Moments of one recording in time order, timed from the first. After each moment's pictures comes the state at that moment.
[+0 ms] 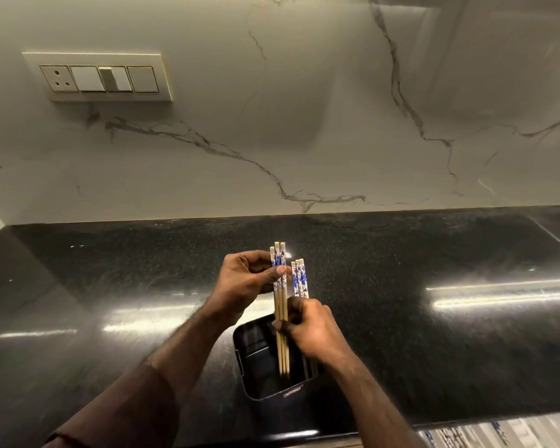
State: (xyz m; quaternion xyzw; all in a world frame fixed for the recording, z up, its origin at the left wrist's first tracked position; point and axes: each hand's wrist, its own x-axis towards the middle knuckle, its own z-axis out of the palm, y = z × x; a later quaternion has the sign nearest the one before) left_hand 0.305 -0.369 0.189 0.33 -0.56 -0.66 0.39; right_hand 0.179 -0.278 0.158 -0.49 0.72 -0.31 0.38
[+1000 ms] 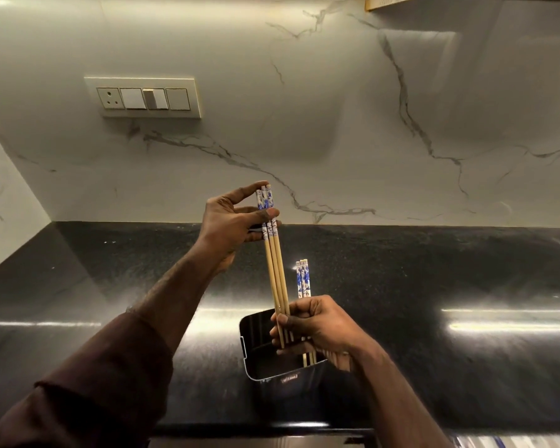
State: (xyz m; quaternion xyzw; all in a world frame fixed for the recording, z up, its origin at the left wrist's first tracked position) left_hand 0.324 -0.368 0.289 0.32 -0.54 -0.61 0.48; right_hand 0.163 -0.244 0.196 -0.41 0.48 -0.40 0.67
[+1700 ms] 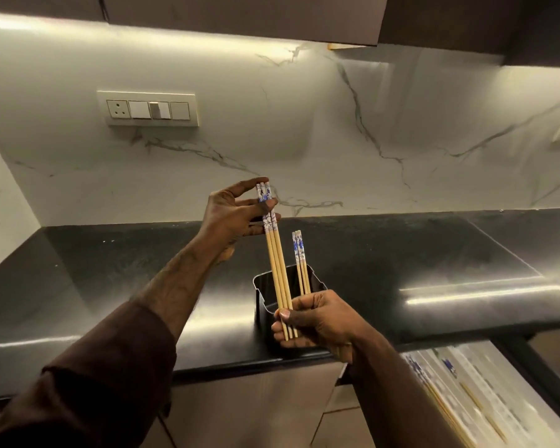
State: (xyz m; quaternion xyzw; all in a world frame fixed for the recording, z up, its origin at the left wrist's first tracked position) left_hand 0.394 -0.270 0.313 0.26 -0.57 -0.64 0.45; right_hand 0.247 -0.117 0.226 -0.36 0.53 -0.43 0.64
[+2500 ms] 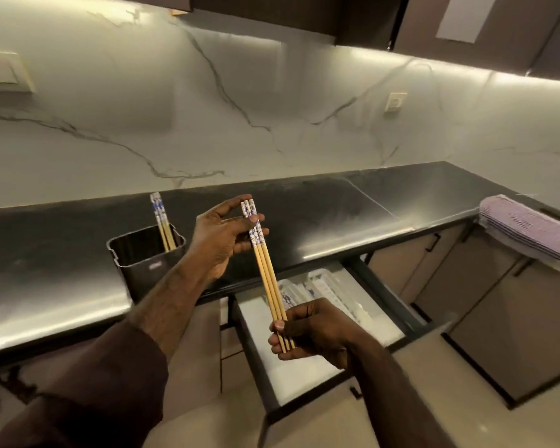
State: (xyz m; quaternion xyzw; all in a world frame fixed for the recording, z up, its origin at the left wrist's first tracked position) left_hand 0.226 -0.045 0.268 0.22 -0.51 -0.75 0.35; right_hand 0.125 0.153 0.219 -0.26 0.64 -0.47 0.55
